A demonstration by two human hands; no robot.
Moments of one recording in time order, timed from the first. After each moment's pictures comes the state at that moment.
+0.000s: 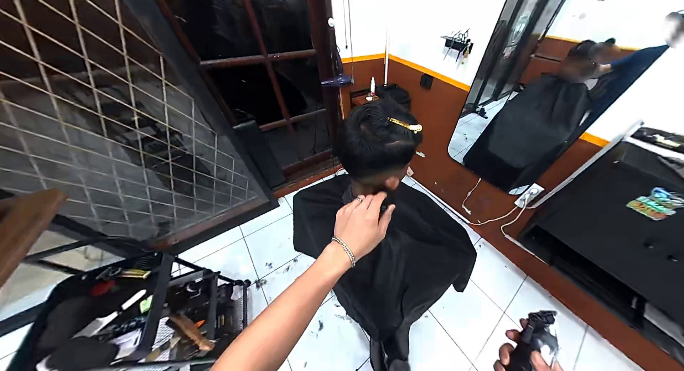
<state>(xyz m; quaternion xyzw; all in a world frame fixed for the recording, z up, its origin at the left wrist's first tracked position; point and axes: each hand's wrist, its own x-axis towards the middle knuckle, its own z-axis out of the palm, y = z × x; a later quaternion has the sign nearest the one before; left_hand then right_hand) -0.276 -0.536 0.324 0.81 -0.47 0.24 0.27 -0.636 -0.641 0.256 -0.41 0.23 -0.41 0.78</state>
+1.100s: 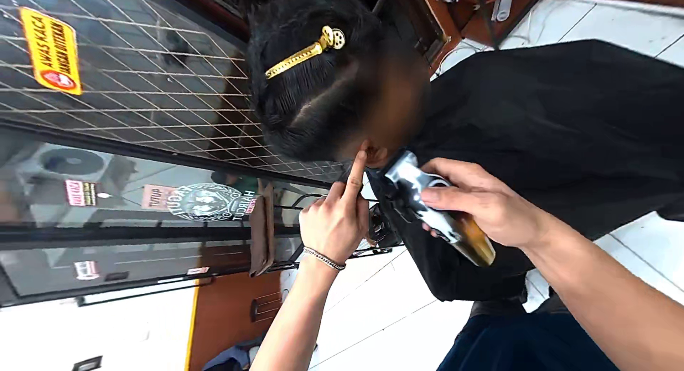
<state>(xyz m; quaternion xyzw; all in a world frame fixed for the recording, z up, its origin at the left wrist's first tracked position) -0.290 -0.558 0.362 0.88 -0.38 0.21 -0.19 -0.372 -0.781 0.280 -0.47 -0.12 0.01 0.87</state>
